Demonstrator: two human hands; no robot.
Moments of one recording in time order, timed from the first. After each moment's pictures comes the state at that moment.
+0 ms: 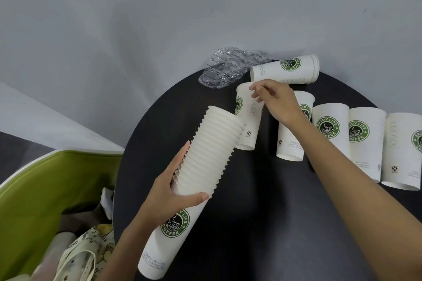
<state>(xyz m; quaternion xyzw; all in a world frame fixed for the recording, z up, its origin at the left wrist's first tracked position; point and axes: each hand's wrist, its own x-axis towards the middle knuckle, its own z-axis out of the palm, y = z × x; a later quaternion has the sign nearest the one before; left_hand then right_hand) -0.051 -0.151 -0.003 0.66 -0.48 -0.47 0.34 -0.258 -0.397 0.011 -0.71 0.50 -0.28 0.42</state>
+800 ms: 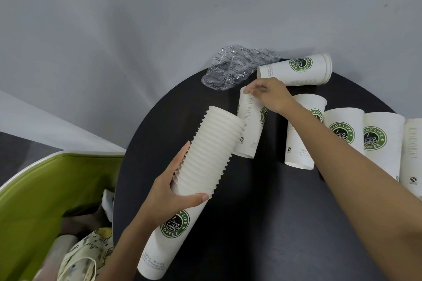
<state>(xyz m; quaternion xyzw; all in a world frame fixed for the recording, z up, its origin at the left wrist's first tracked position) -0.036 -0.169 -0.015 0.66 -0.47 -0.48 0.34 -0.230 -0.444 -0.011 -0.73 0.51 -0.14 0.44</state>
